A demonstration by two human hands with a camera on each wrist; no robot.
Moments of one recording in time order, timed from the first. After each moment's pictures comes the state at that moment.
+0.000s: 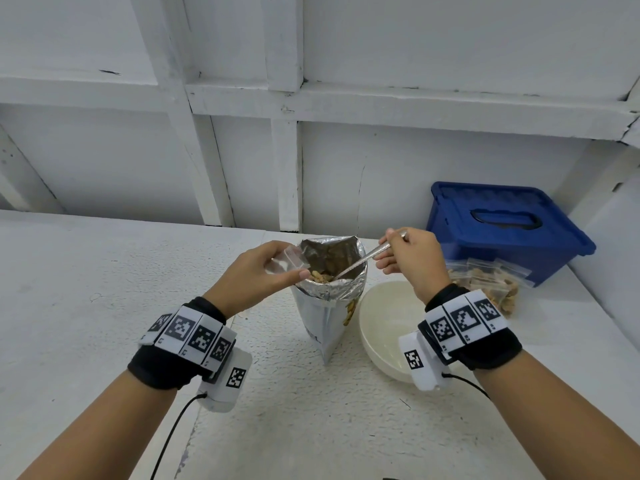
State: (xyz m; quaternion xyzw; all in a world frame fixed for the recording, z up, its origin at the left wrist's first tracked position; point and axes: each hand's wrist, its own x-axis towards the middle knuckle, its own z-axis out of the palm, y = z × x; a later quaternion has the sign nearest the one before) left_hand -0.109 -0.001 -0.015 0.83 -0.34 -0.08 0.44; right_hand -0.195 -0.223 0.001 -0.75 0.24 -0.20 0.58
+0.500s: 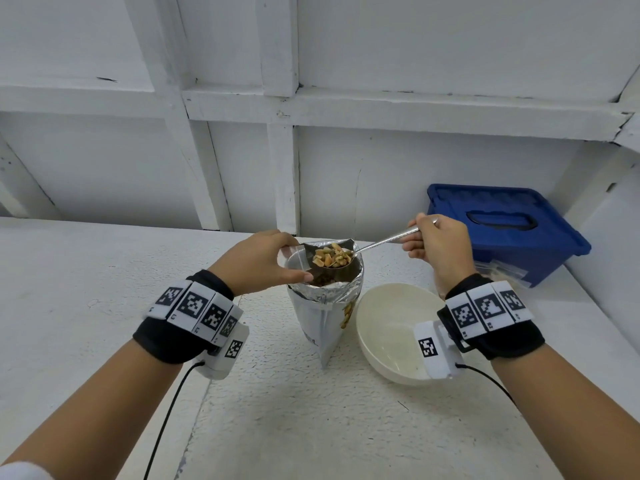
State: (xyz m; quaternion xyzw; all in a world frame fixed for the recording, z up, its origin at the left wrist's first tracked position) left_hand -0.096 -0.020 0.015 0.89 -0.40 -0.05 0.20; right_hand -0.202 -0.251 0.016 -0.69 0.27 -0.28 0.61
